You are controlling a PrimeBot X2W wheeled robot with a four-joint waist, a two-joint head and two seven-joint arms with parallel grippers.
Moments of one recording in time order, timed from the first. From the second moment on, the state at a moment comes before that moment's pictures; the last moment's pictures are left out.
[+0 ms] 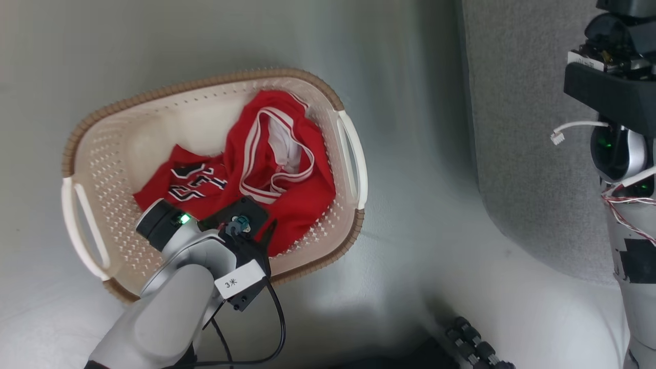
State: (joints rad) left arm -0.66 0.19 -0.64 0.68 -0.17 -0.12 0.12; right arm -0.85 -0.23 0.22 -0.15 0.20 -0.12 -0.23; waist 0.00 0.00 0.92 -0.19
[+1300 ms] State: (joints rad) left arm -0.76 0.19 -0.72 0.77 -0.31 -0.12 -0.04; right arm -0.88 -0.18 0.26 0.04 0.18 -0.10 -0.26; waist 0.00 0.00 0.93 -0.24
